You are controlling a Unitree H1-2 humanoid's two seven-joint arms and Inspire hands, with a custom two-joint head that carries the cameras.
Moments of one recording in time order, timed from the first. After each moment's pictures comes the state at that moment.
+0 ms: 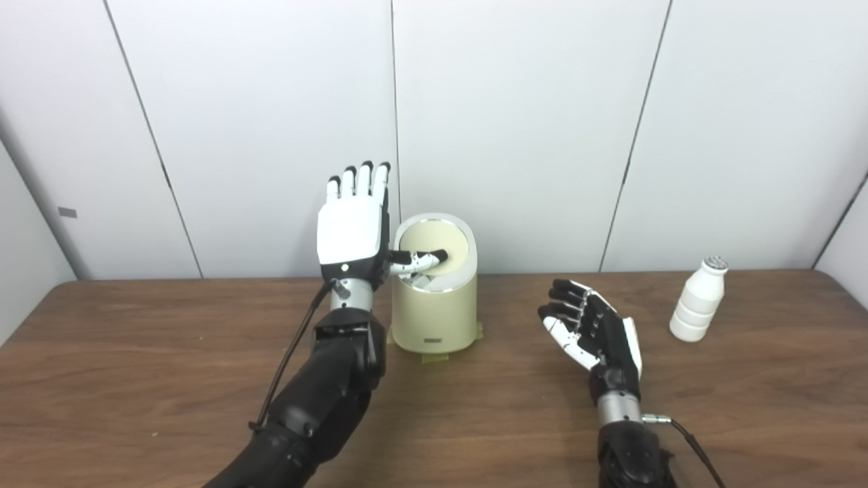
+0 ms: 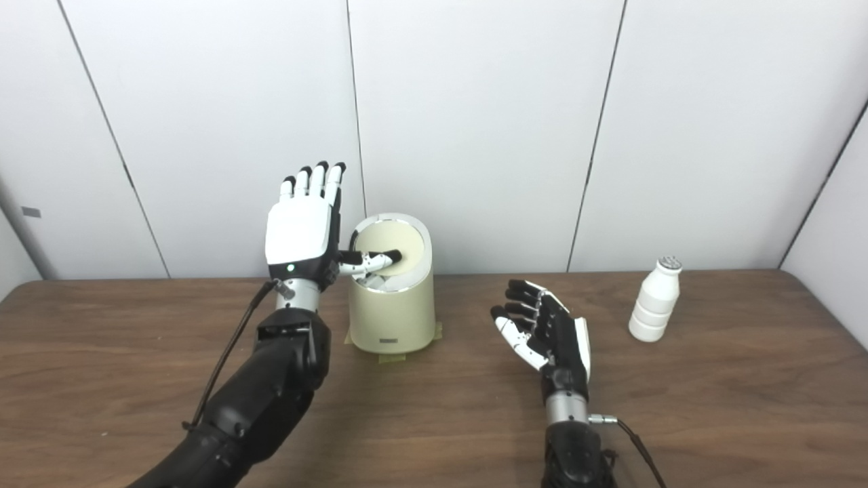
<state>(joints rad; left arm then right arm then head) -0.78 0.11 -0.47 0.55 0.92 0.43 0.39 -0.36 0.00 -0.08 0.38 -0.07 -0.17 -0.23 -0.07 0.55</state>
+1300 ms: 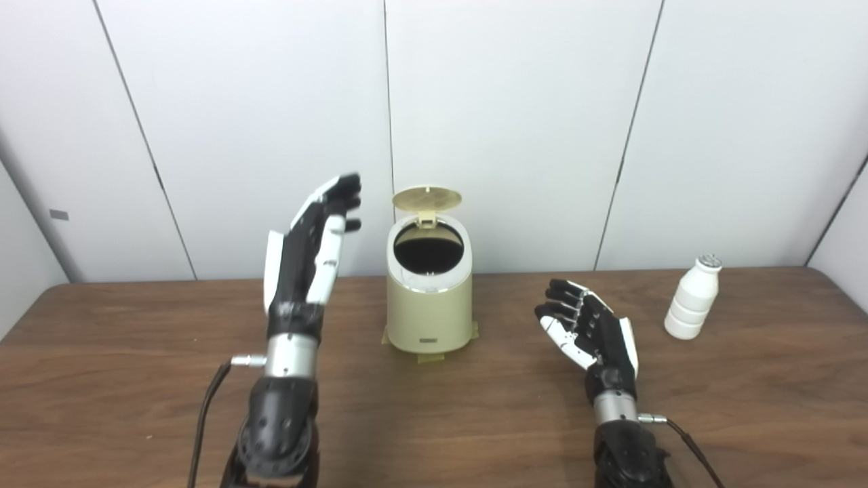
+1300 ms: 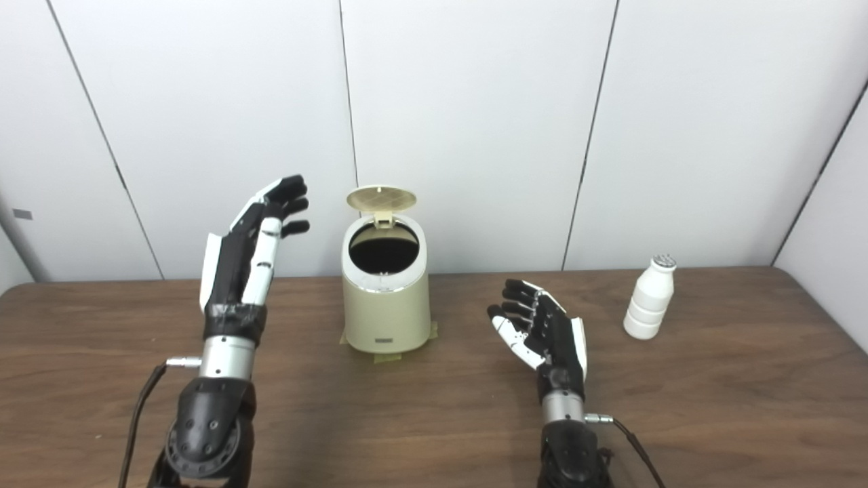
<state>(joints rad) -0.33 0.02 -0.03 -0.09 0.08 -0.06 0.13 -0.36 0.01 -0.08 0.38 -0.04 -0.17 -0.22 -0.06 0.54</state>
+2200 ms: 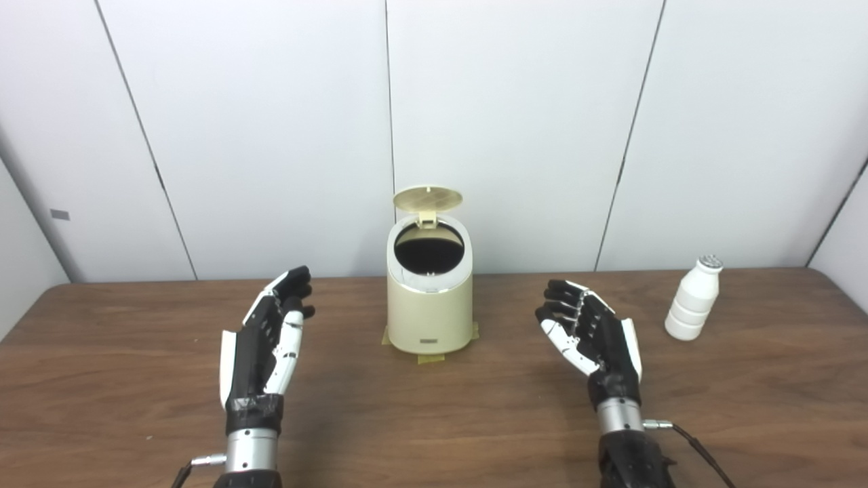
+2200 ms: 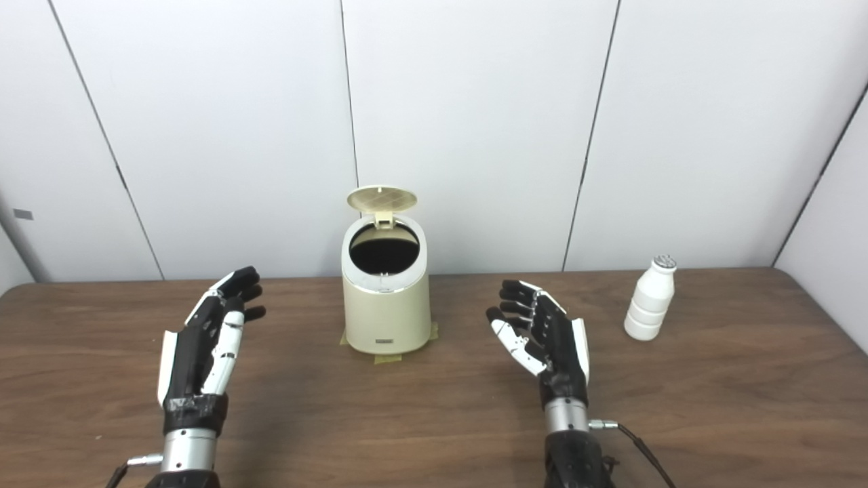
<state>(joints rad) -0.17 0.00 0.04 -0.03 0.06 -0.18 0.12 -0.33 -0.03 -0.07 0.31 -0.11 -0.25 -0.22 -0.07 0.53</state>
